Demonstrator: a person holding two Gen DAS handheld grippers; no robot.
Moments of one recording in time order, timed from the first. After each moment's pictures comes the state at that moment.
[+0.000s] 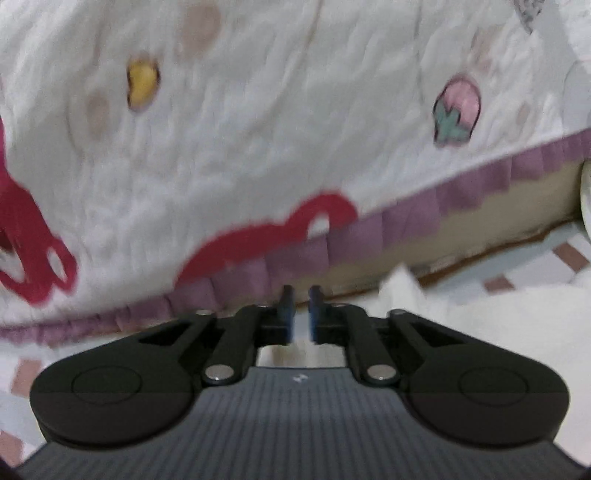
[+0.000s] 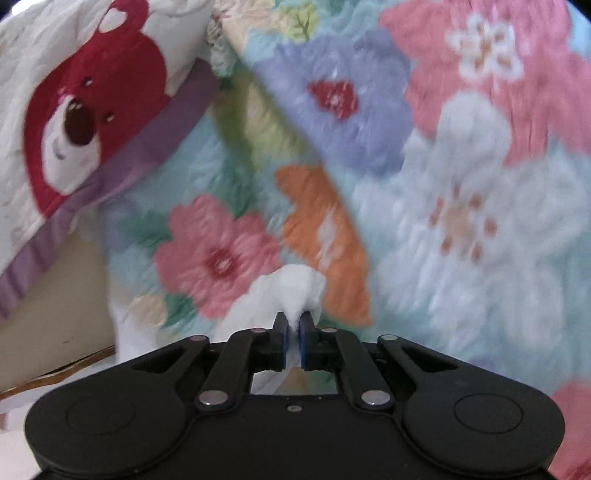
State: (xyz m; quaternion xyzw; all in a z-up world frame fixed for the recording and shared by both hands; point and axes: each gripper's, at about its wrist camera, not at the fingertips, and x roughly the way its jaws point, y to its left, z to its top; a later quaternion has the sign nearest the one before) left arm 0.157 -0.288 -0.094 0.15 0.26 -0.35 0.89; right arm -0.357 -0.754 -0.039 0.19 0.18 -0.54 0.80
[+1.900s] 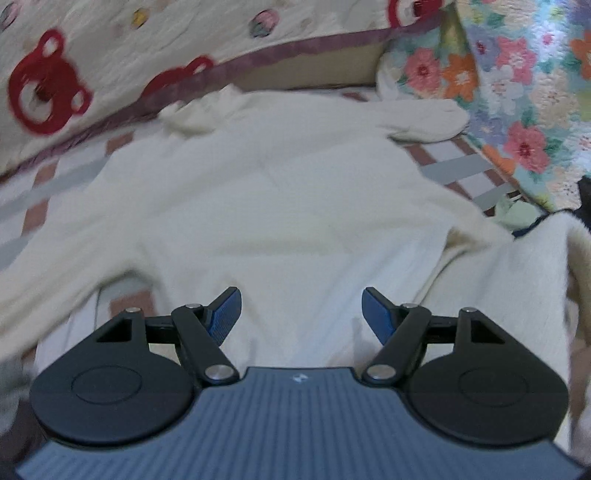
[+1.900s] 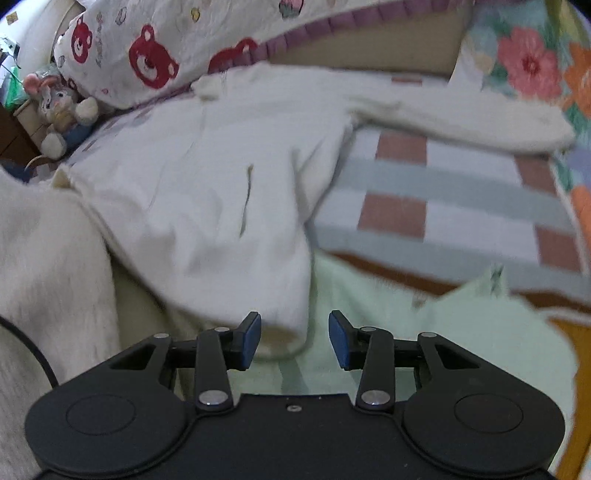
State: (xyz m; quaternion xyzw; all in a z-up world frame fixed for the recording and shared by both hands) left arm -0.161 -0.017 0.020 0.18 0.42 -0.47 0.76; right arm -0.502 -0.416 -0.072 0.18 0.44 -0.06 0.88
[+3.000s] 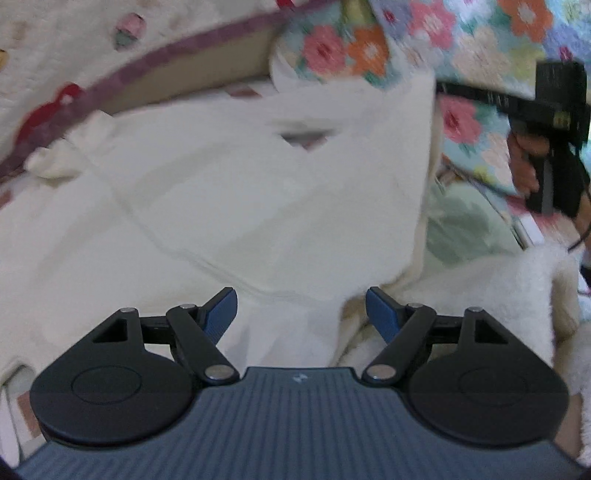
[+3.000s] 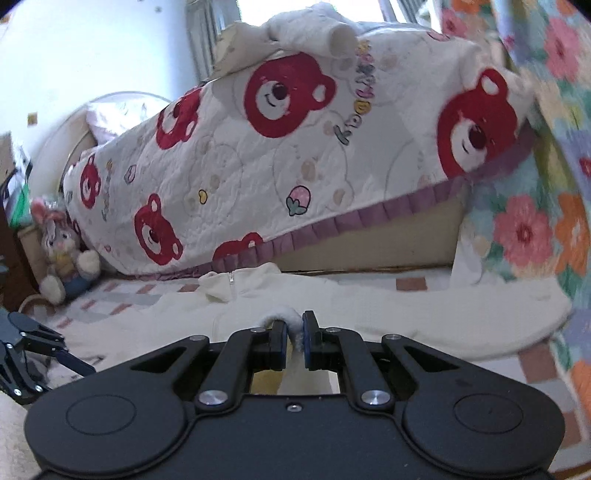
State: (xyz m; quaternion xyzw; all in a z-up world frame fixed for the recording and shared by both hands) left arm -0.193 -0.133 -0.015 0.21 0.40 -0.59 0.67; right arm -0.430 -0.411 0.039 0.14 0.18 -0.12 0.97
